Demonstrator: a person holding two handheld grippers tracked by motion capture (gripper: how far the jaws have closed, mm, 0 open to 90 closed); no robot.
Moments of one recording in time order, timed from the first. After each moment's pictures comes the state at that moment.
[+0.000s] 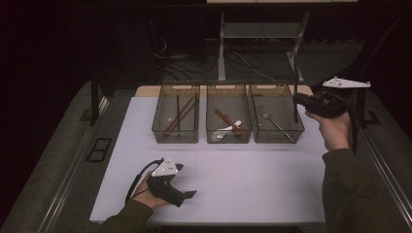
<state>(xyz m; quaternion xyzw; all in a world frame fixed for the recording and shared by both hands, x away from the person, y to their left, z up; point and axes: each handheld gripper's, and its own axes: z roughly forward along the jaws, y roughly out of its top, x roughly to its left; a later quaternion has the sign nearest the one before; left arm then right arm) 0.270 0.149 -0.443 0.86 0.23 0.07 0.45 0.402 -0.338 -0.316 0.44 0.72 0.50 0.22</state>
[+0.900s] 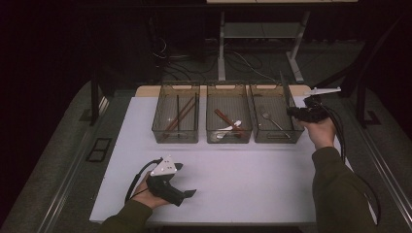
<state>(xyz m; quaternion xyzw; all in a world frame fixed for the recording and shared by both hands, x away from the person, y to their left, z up) 0.270 0.149 -0.442 0.85 0.24 0.07 0.46 0.437 -0.333 -0.378 0.50 0.76 0.38 0.19</state>
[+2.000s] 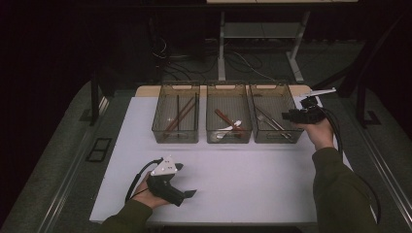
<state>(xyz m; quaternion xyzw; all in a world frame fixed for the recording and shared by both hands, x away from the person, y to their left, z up) 0.270 0.148 -0.443 0.85 0.24 0.07 0.46 0.441 -0.330 -0.384 0.50 0.77 0.37 0.16</state>
